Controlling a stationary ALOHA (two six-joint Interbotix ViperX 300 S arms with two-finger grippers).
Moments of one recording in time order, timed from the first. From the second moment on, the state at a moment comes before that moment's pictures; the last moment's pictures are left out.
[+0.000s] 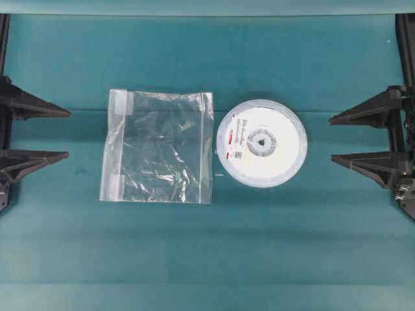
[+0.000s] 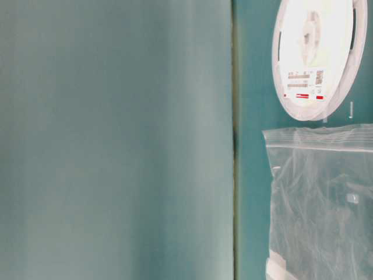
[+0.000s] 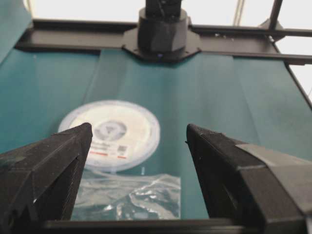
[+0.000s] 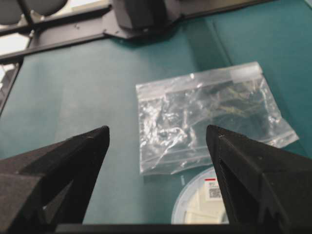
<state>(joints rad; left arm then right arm) 0.05 -1.06 1.19 0.03 -0.08 -0.03 -0.02 -0.99 1.19 0.86 -0.07 -0.65</state>
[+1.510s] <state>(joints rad) 0.05 -1.06 1.19 0.03 -0.08 -0.03 -0.02 -0.99 1.19 0.86 -0.05 -0.65</state>
